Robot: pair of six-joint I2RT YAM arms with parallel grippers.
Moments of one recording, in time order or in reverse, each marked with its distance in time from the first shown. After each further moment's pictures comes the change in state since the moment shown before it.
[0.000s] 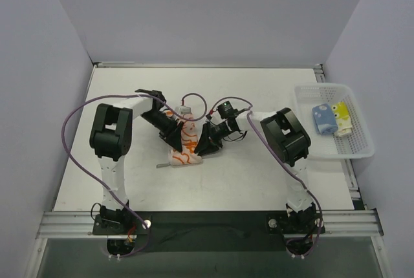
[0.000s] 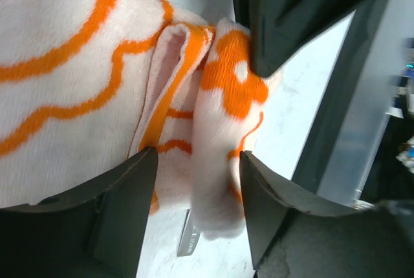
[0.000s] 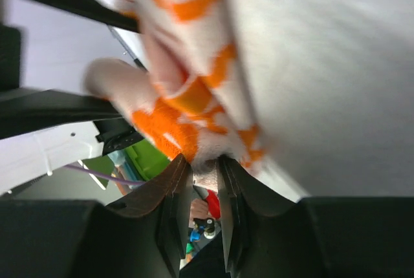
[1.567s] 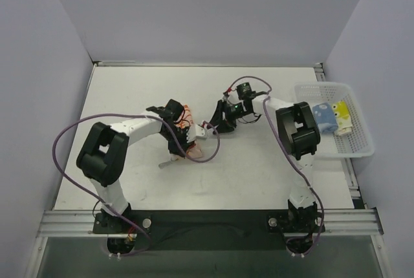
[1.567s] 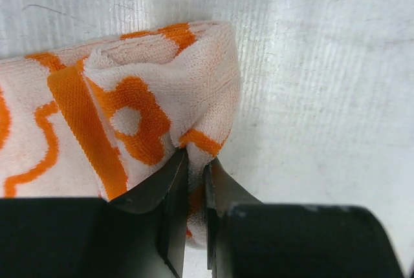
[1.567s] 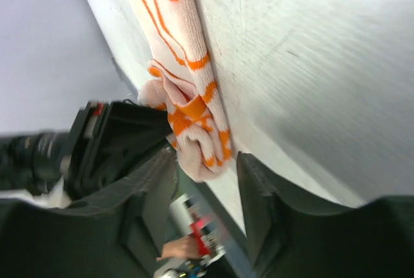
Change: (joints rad) left arm -0.289 -0.412 -0.419 0.472 -0.435 0.190; right arm -0.156 0.049 0.153 -0.114 0.042 -0.111
